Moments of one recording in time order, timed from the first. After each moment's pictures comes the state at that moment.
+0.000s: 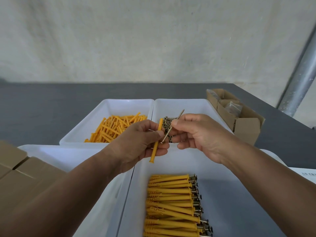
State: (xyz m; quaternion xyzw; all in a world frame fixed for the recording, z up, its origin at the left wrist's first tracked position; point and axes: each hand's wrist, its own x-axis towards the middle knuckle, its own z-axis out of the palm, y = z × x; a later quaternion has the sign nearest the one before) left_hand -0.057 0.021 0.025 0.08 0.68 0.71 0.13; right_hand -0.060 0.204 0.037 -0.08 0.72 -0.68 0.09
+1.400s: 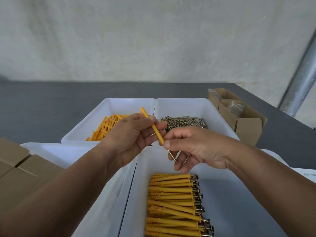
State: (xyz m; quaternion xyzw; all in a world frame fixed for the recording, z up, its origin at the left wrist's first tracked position) left_hand -0.059 0.017 0.035 0.03 0.53 0.84 0.08; right_hand -0.051 0.203 0.035 -0.14 0.77 -0.57 0.26
